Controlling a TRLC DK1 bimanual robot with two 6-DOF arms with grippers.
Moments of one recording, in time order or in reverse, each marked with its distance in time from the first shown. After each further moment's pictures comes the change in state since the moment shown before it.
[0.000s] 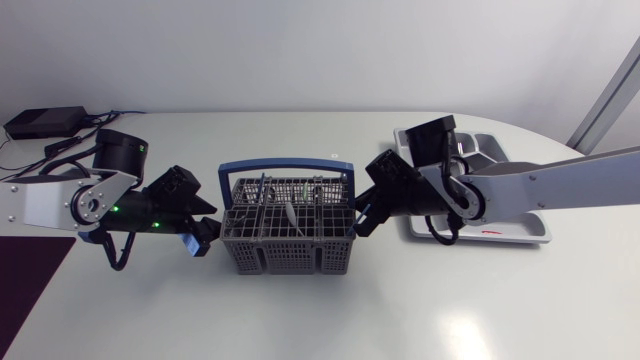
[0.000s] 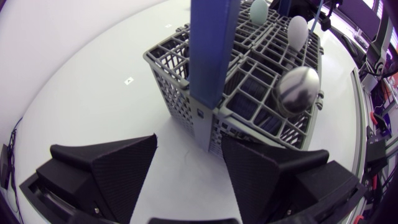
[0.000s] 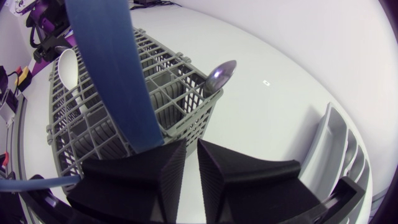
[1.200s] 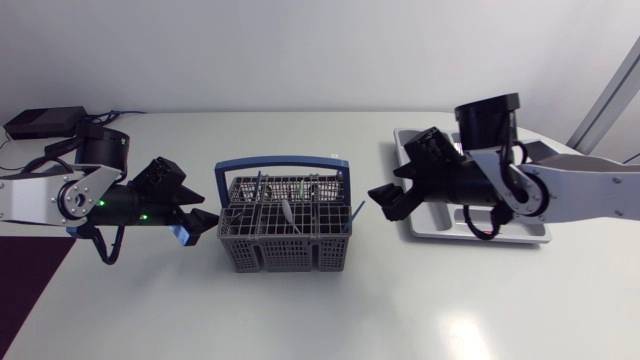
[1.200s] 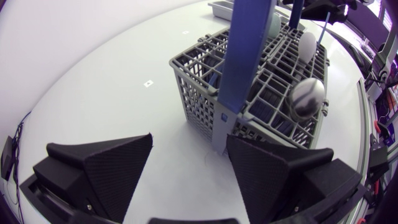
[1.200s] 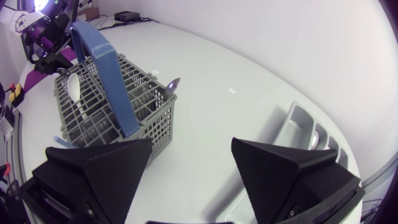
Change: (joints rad) left arm 0.079 -0.010 0.009 0.027 0.021 -0.001; right arm -0.109 -0.220 -0.058 -0.068 0.017 0.008
